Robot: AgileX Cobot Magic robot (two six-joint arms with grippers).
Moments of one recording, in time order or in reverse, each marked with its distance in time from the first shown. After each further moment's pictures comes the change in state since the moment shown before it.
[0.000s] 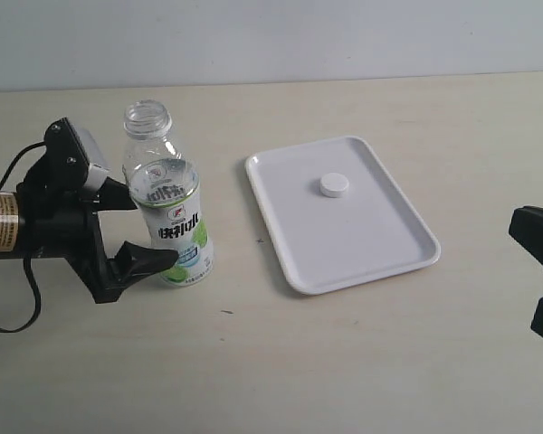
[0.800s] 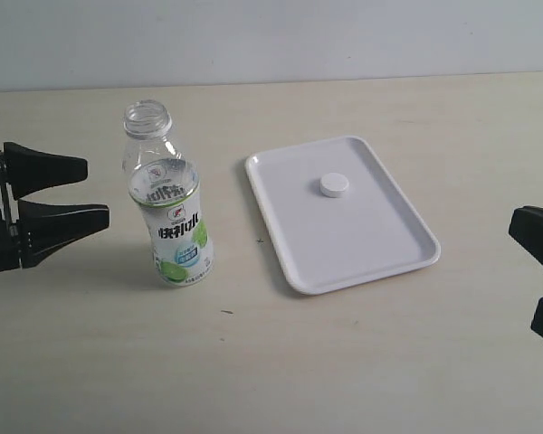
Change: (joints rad) left arm 0.394 -0.006 0.011 0.286 -0.524 -0.190; right arm 0.000 0.000 0.000 0.000 0.000 0.000
